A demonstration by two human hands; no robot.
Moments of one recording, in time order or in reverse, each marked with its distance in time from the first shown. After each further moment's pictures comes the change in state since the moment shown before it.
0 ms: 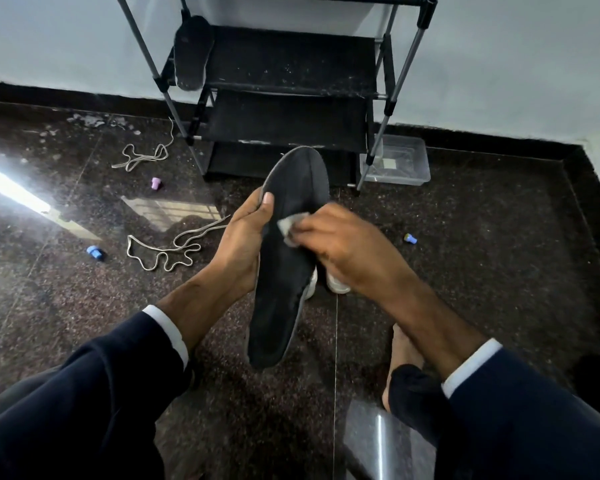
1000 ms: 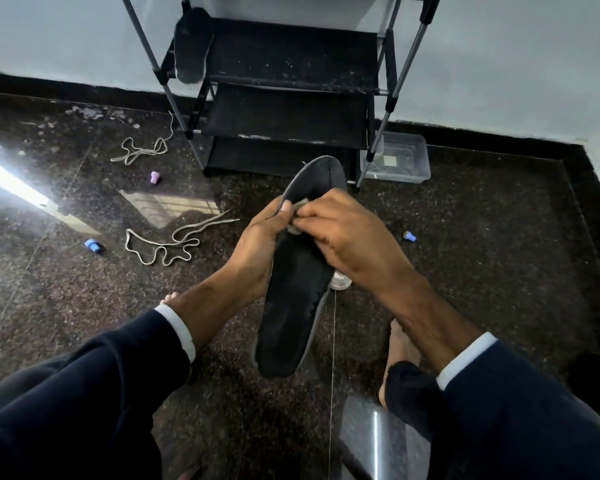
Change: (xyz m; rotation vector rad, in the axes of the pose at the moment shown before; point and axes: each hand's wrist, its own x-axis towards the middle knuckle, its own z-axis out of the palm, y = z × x) left_hand -0.005 -0.016 0.006 0.001 -0.070 -0.076; right_hand 0.004 -0.002 0.000 -0.013 0.083 0.022
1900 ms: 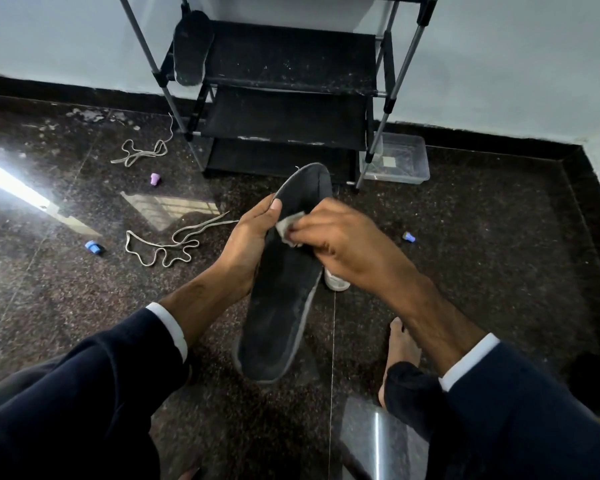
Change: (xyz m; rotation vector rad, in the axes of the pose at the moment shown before) left_hand 0.001 0.007 -0.009 0.118 0.018 0.027; right_hand 0.000 0.003 -0.008 0.077 -0.098 -0.023
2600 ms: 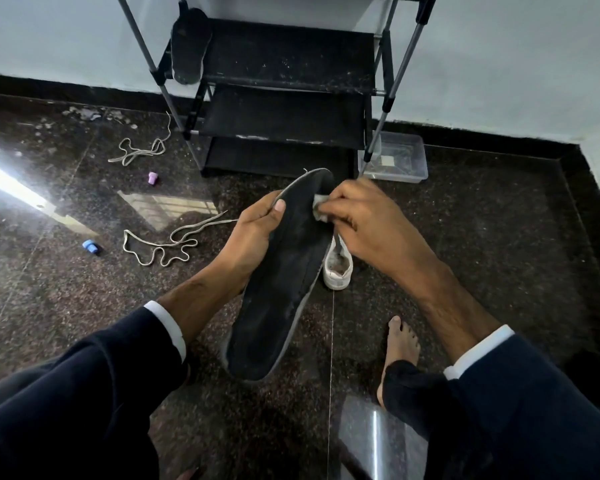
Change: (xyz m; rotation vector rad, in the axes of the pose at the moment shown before) left_hand 0.004 0.001 -0.001 0.275 0.032 0.103; right_hand -0.006 0.026 -0.011 -0.059 0.038 0.242
